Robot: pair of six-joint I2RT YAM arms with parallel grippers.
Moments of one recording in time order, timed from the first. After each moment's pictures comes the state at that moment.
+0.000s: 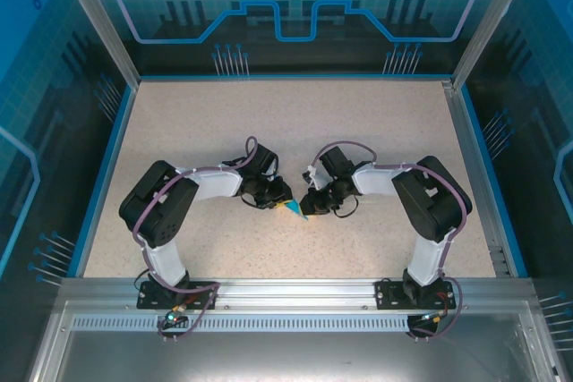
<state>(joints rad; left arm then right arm) -0.55 1.80 0.91 -0.22 0.44 -0.93 0.56 1.83 0.90 -0.31 -0.69 0.35</state>
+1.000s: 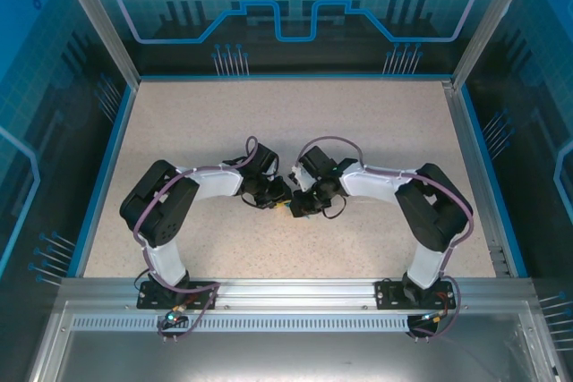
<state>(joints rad) -0.55 1.80 0.93 -0.24 0.43 -0.93 0.71 1.78 1.03 -0.48 -0.46 0.38</state>
